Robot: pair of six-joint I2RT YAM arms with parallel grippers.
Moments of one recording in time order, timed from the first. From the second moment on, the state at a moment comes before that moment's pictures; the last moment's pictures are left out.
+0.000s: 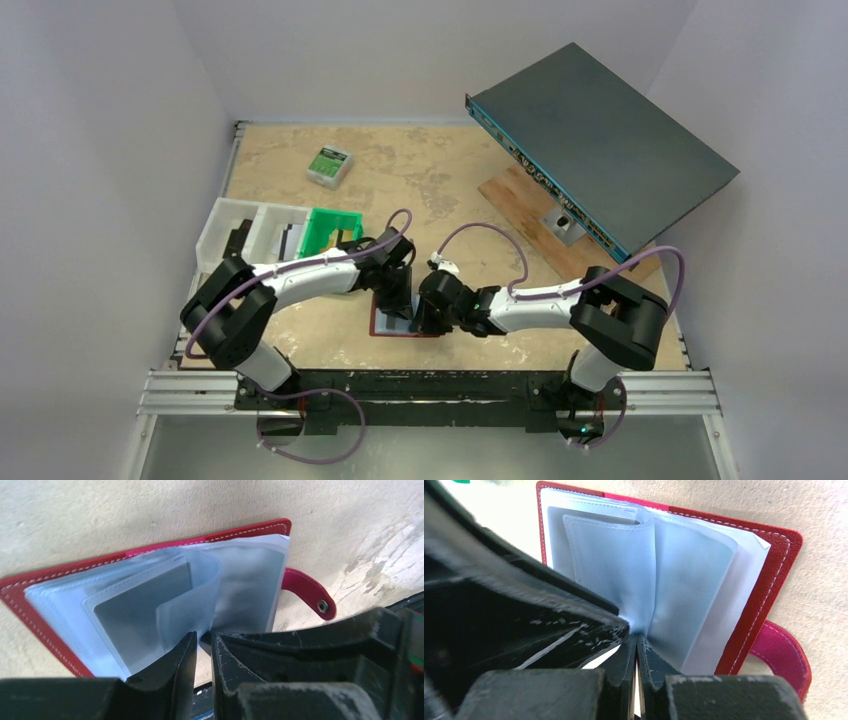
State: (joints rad) left arm -0.78 1.58 0.87 -0.49 0.22 -0.78; right arm 1.10 1.61 0.70 0.03 0.07 1.08
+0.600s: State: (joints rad) left arm -0.73 1.46 0.87 -0.64 0.10 -0.72; right arm 1.08 1.63 0.70 0.05 0.01 1.11
